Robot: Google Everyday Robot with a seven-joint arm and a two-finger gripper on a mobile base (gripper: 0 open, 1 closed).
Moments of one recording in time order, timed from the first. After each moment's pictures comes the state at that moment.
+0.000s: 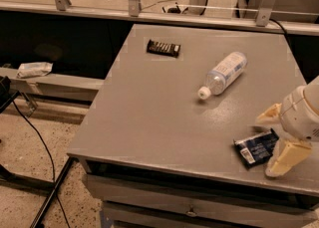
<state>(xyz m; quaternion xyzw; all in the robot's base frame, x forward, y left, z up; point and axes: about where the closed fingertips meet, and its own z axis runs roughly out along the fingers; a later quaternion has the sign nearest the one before) 0.402 -0.242 0.821 -0.66 0.74 0.05 0.13</state>
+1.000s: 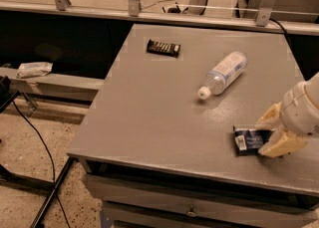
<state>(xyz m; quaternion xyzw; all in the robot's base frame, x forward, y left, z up) 0.401 -0.240 0.831 -0.66 0.74 0.05 0.14</state>
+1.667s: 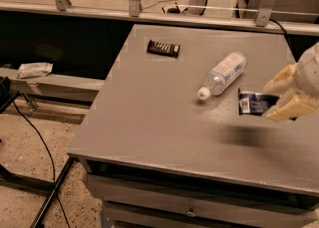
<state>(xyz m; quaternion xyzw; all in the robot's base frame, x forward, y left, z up) 0.435 -0.238 0.905 -0.63 0.75 0.04 0.21</state>
